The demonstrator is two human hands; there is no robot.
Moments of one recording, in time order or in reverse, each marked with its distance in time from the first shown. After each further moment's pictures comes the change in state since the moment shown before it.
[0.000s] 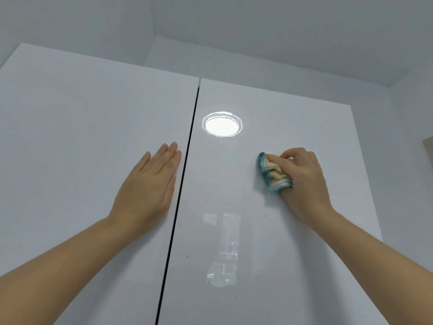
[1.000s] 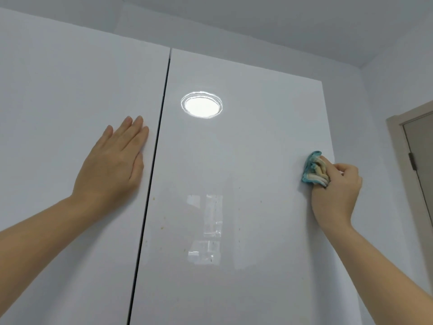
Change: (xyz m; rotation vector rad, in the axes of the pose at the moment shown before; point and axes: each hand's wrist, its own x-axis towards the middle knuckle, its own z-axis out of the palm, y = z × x) left_hand -0.004 -0.001 0.002 -0.002 0.070 -0.011; right_hand -0.085 0.053 -0.048 -0.154 0.201 0.630
